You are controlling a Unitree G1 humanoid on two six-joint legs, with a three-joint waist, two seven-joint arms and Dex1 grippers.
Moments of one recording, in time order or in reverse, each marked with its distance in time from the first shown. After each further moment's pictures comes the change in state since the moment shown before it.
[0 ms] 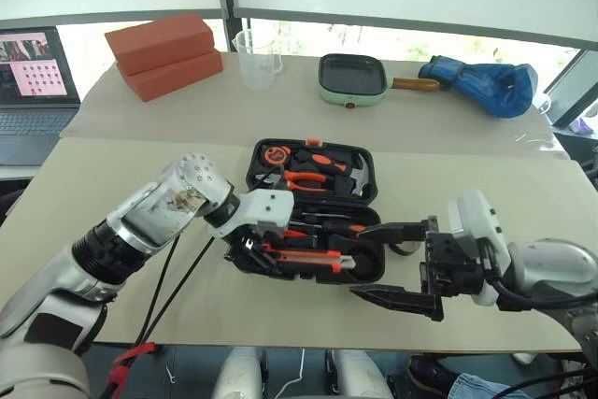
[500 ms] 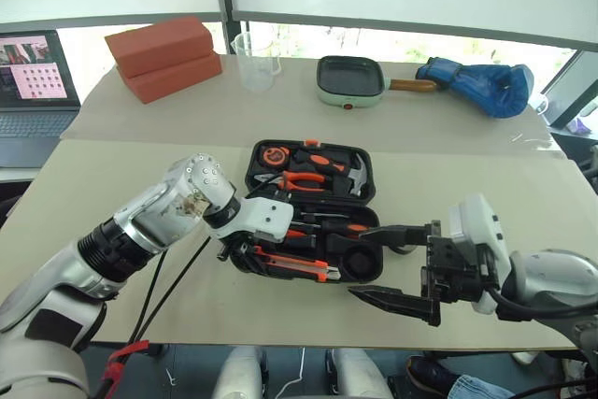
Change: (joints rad) left arm -0.016 0.006 -0.017 0.051 0.100 -0.062 -0.049; right arm 0.035 -0.012 -0.020 -0.036 0.040 -0.001 -0.076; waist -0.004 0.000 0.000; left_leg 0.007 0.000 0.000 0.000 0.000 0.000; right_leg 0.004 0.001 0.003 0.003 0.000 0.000
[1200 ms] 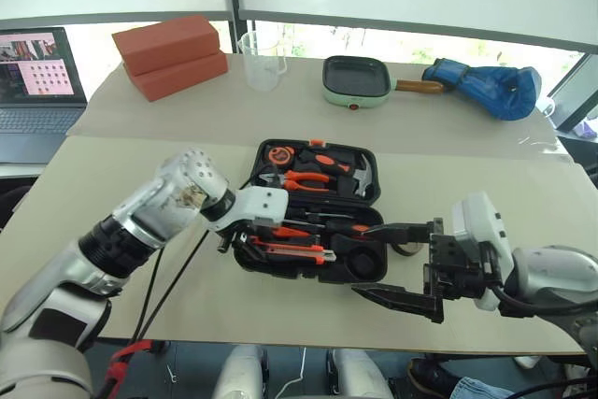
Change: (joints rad) left arm 0.000 -0.059 0.025 0.069 0.038 0.011 0.029; right arm -0.001 -0.007 0.002 0.026 -0.039 -0.026 0.047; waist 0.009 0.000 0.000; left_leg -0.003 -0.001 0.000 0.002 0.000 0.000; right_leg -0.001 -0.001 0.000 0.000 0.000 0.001
